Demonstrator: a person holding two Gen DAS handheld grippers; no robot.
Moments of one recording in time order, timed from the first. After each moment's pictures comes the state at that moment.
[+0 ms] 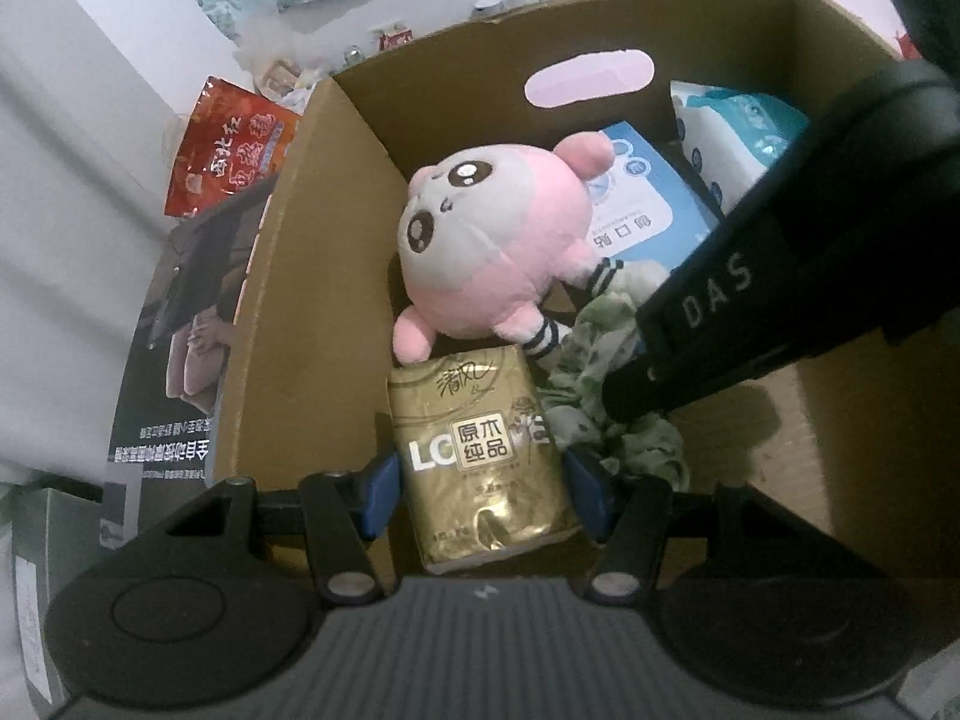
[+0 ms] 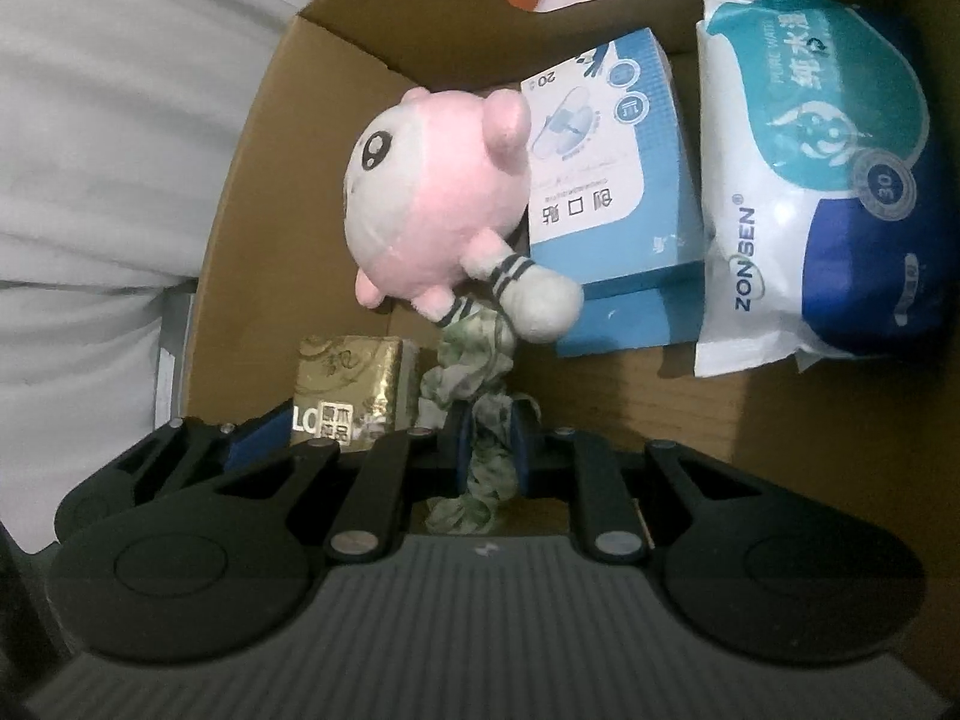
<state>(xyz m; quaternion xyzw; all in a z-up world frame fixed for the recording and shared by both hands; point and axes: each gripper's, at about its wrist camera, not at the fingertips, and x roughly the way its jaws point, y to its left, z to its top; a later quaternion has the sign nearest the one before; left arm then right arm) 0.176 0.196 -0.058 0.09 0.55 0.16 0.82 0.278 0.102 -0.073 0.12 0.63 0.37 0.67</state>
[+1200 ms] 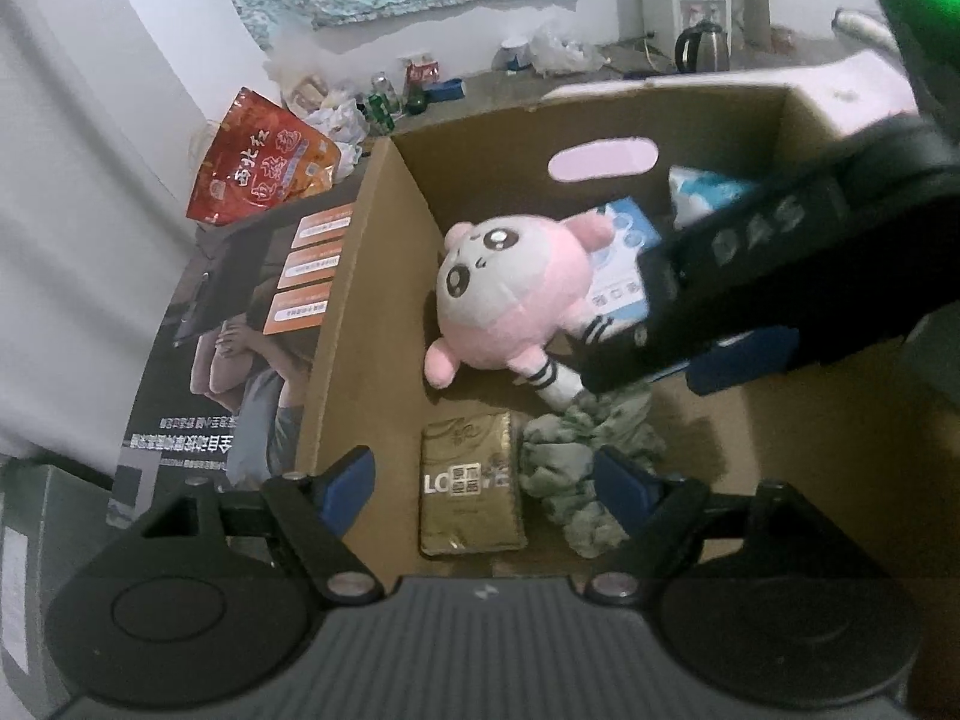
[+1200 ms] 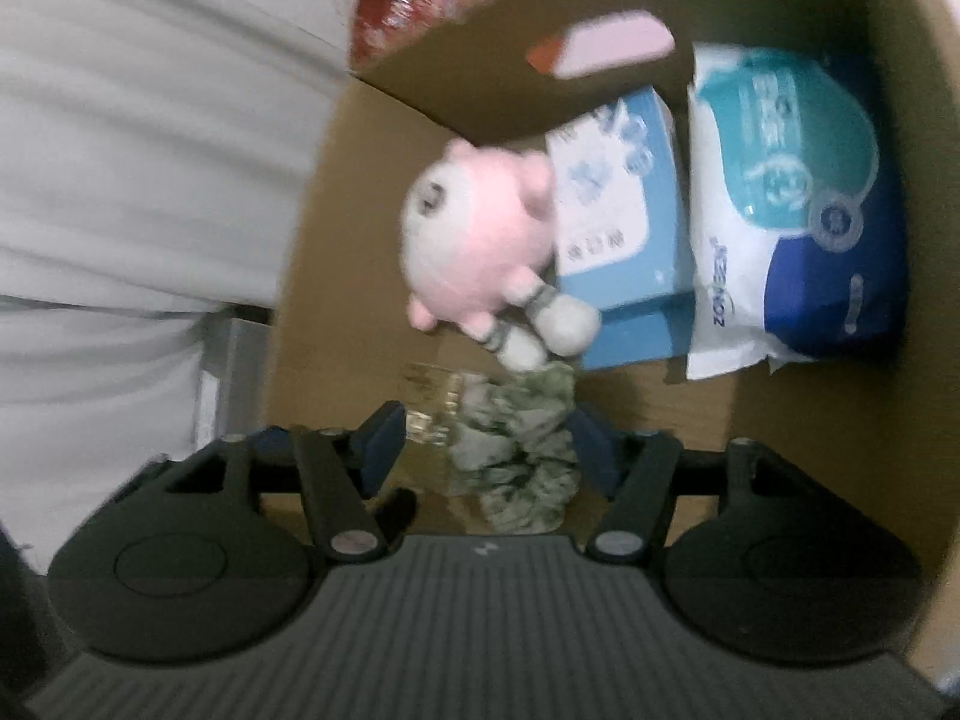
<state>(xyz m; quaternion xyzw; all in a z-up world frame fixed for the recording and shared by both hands) 0.153 0.189 -0.003 0.05 0.51 0.17 0.84 0.285 0.048 -0.036 0.16 0.61 0.40 0.67</state>
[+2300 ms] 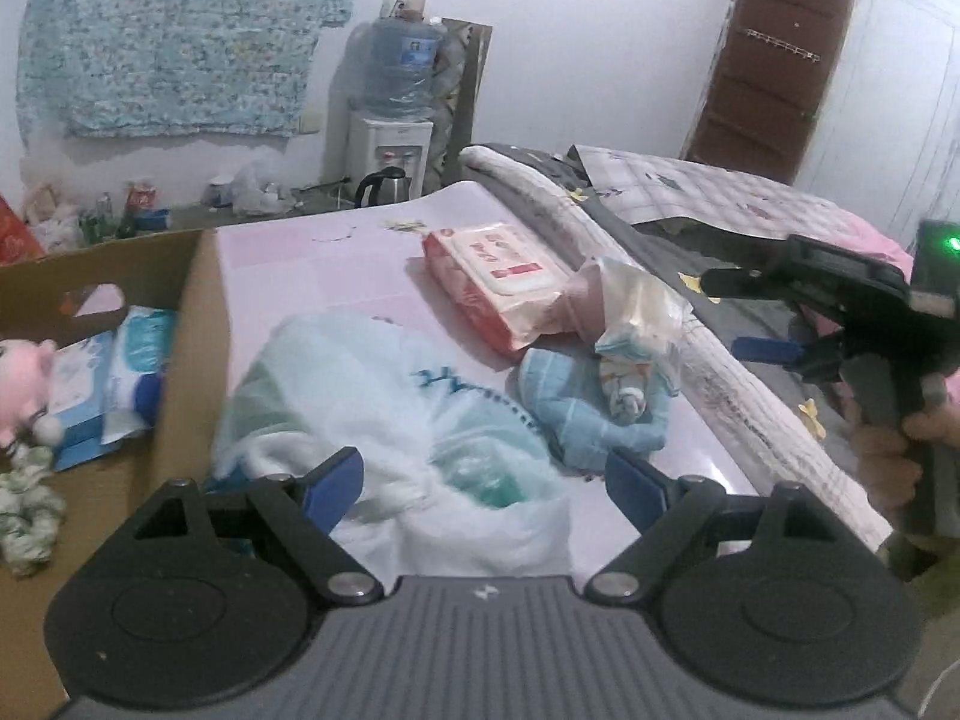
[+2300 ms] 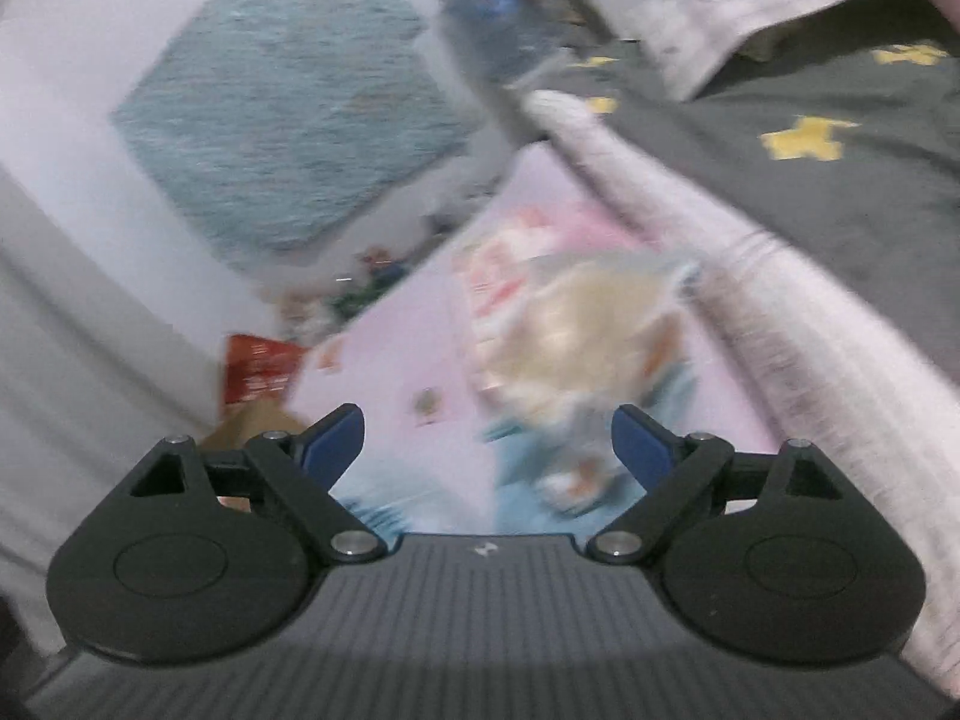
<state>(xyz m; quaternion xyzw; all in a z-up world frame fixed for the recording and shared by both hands) 0.131 -0.081 0.004 -0.05 0.36 -0.09 0.93 0.251 -0.427 0.007 0.28 0.36 0.17 0.87</state>
